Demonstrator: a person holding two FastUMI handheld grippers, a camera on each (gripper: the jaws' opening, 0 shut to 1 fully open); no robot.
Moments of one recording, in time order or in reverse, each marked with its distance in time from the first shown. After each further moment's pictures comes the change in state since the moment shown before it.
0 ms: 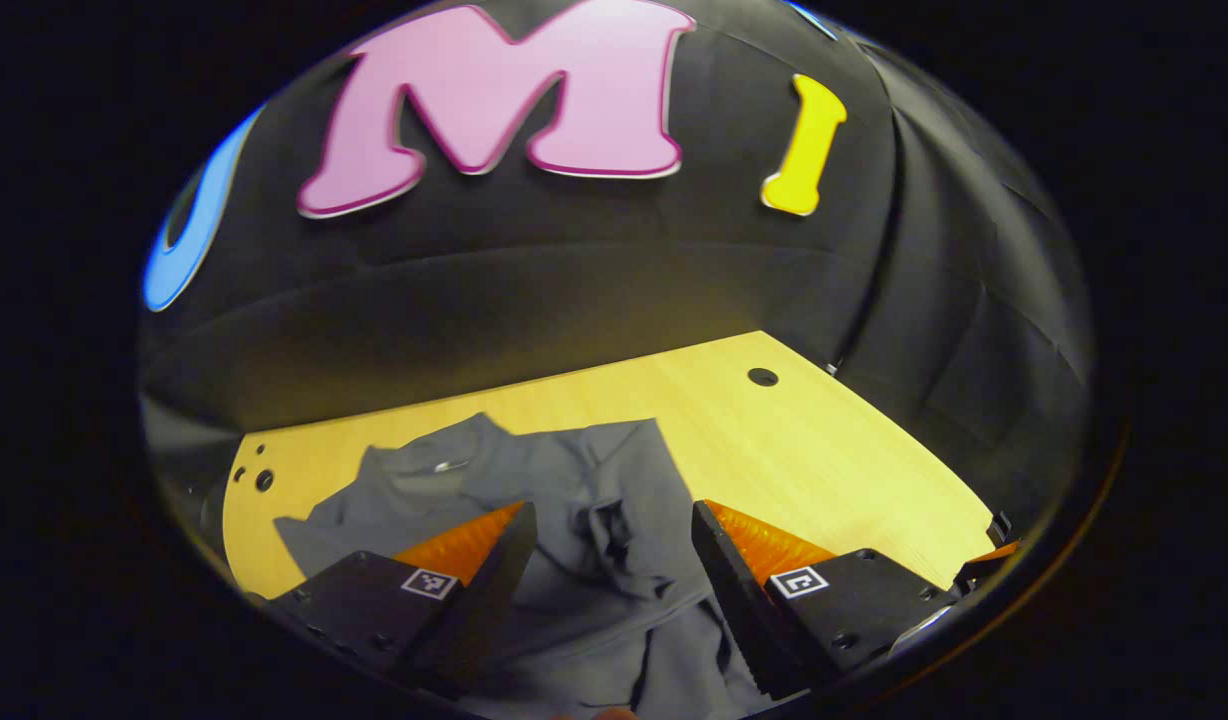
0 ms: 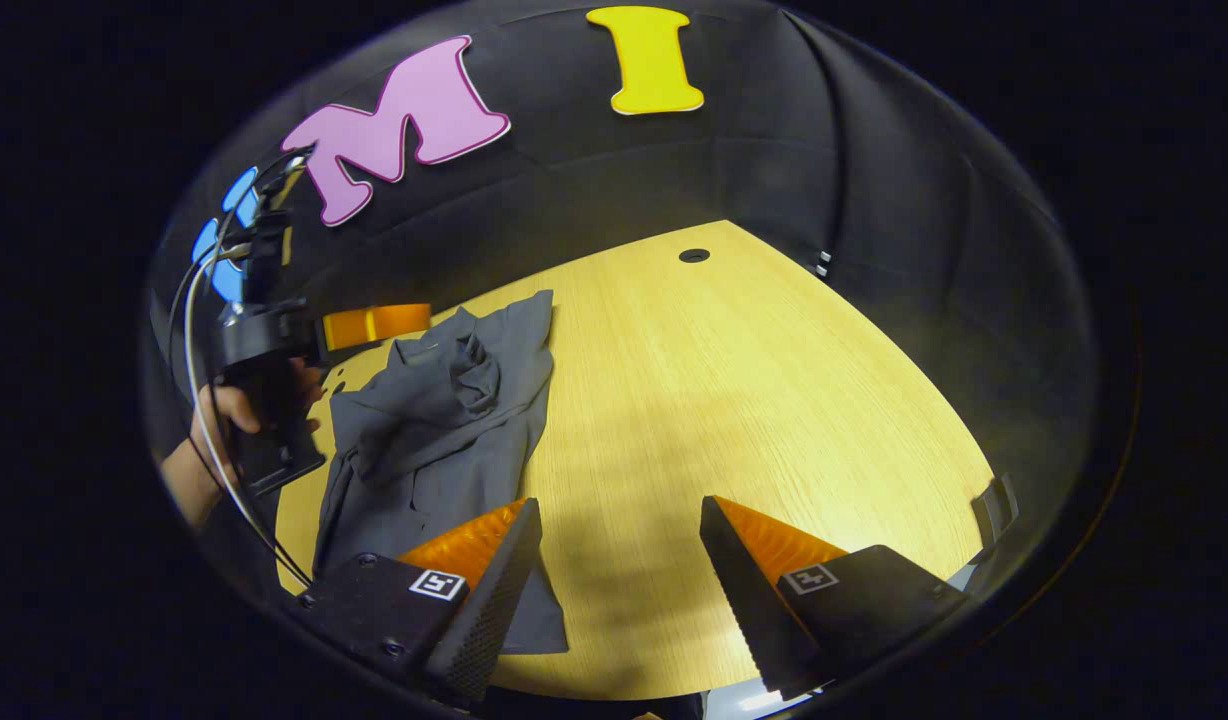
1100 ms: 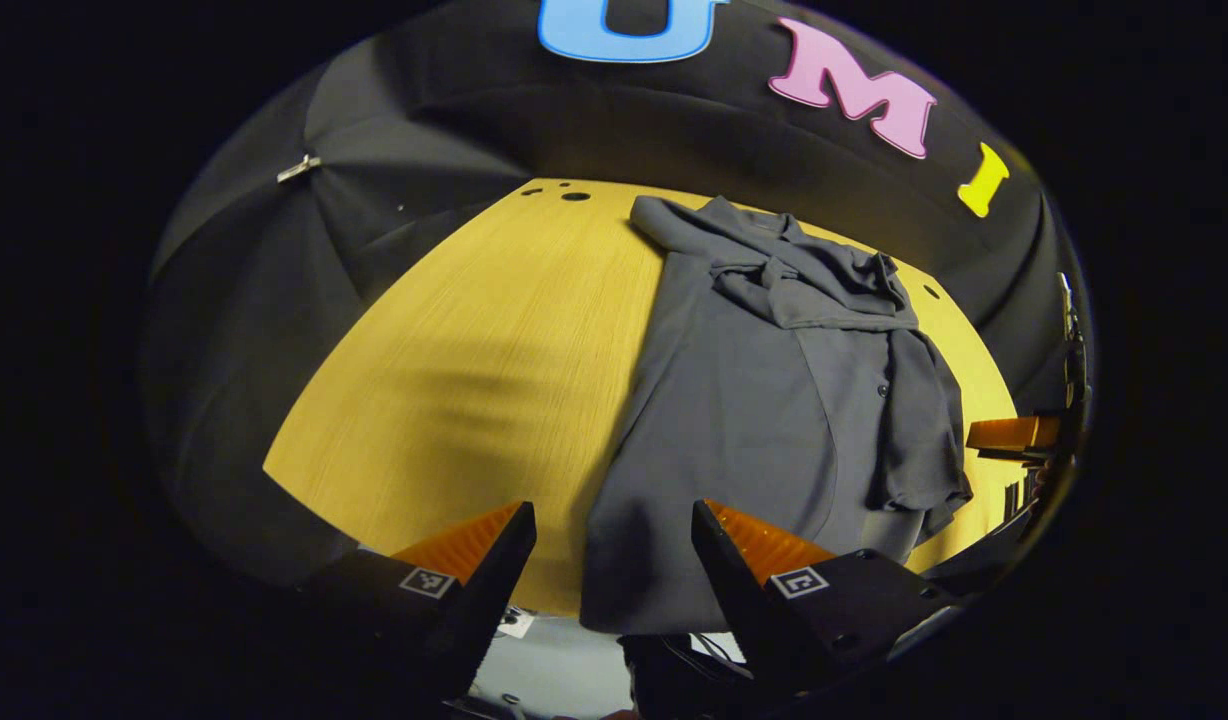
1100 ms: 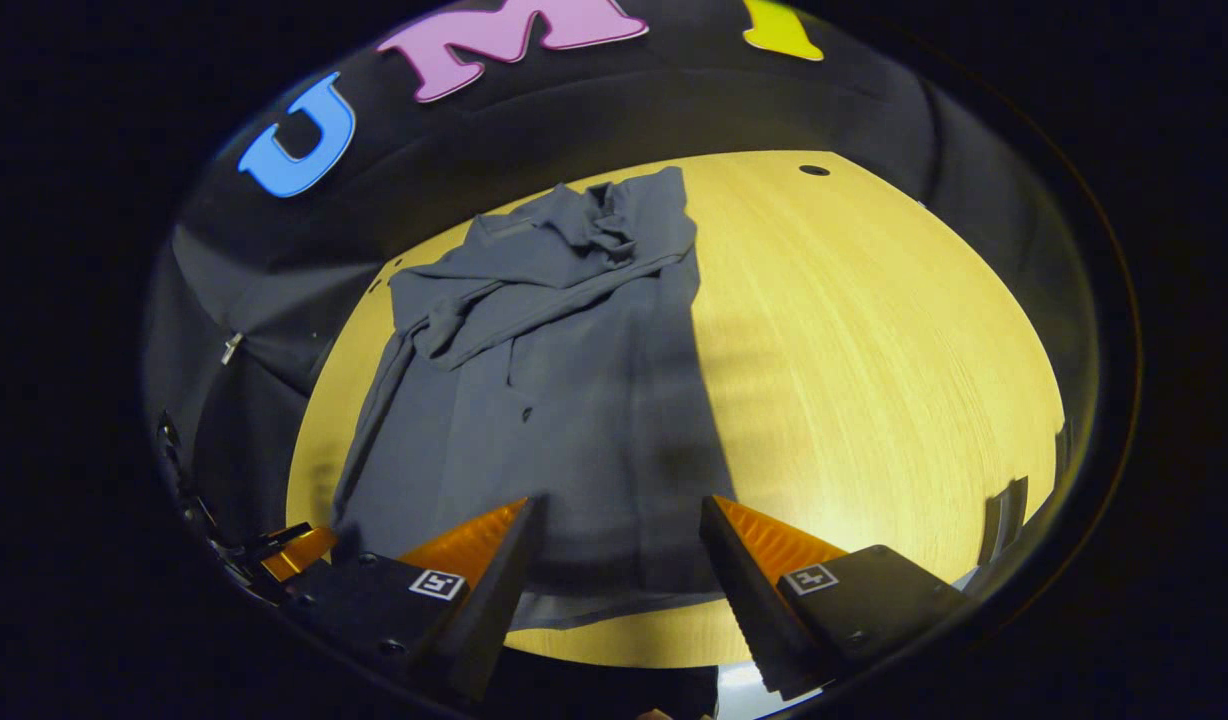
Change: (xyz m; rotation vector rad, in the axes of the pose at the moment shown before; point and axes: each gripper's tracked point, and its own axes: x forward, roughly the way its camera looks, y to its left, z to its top) left arm -0.280 0.180 -0.341 -0.439 0.284 0.335; right arm 0.007 0.133 -0.134 -0.113 0.248 0.106
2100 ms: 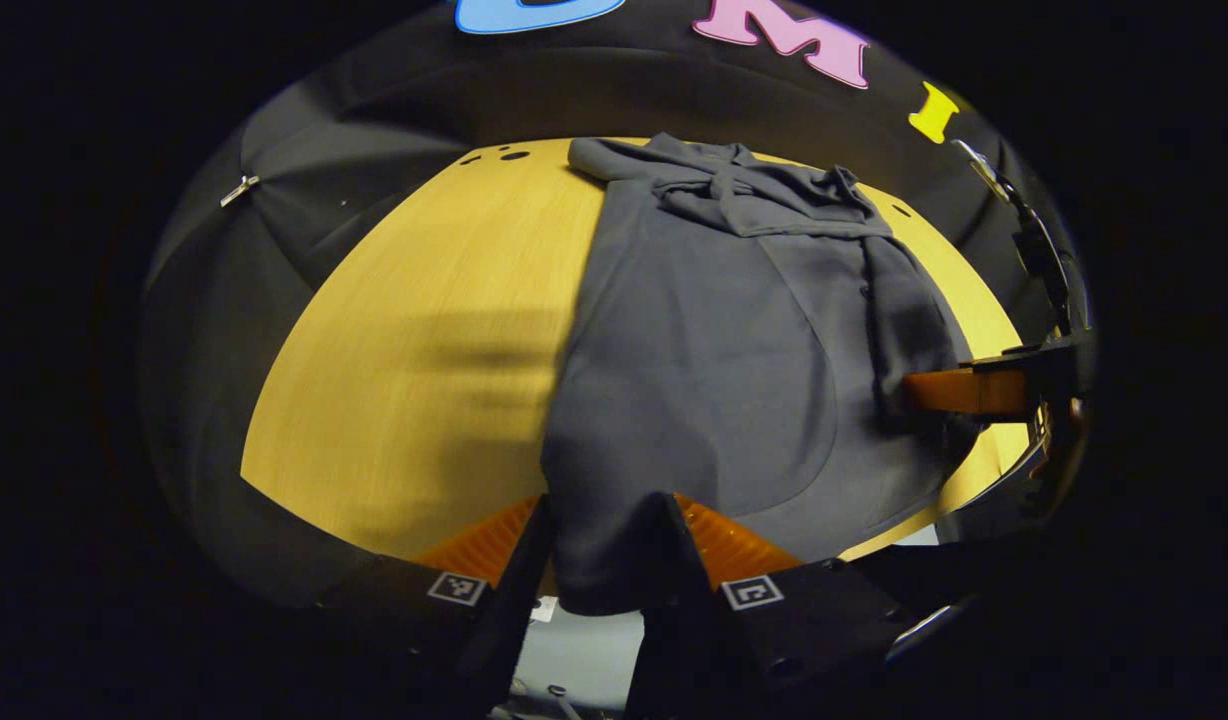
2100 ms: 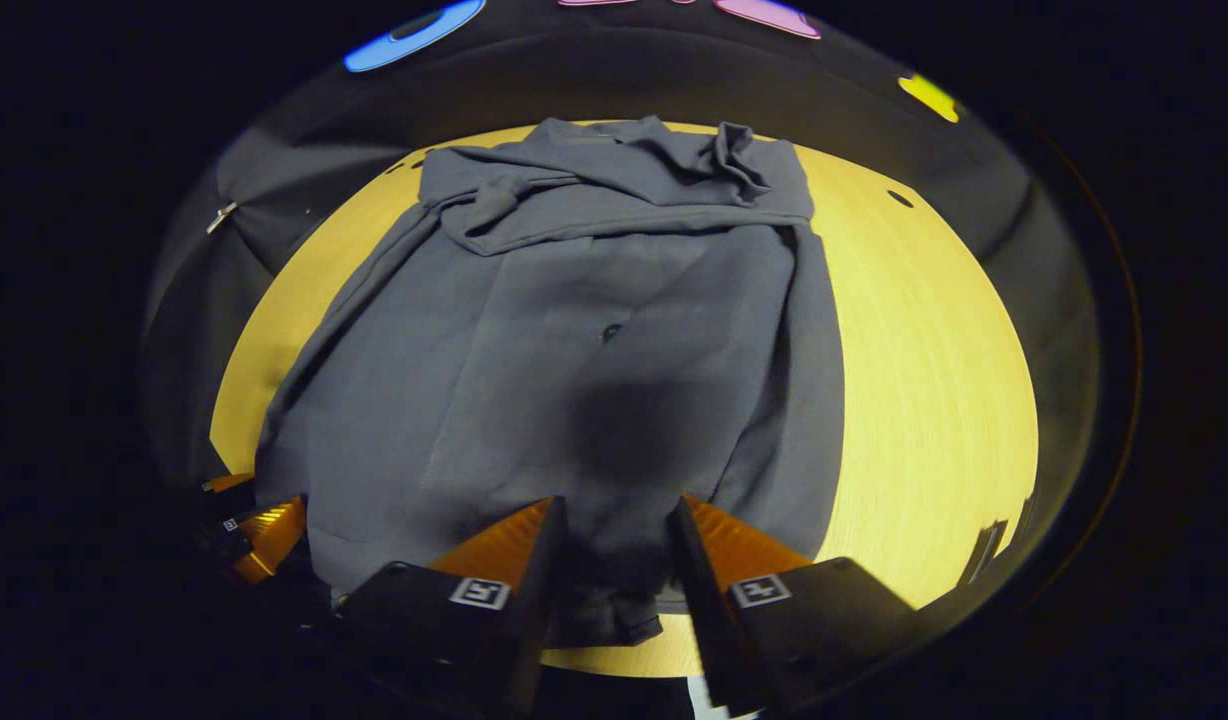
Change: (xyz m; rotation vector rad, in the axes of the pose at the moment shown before) left arm 0.025 -0.024 -0.043 0.195 0.118 -0.027; right arm 0.052 0.053 -0.043 -0.280 0.130 -0.091
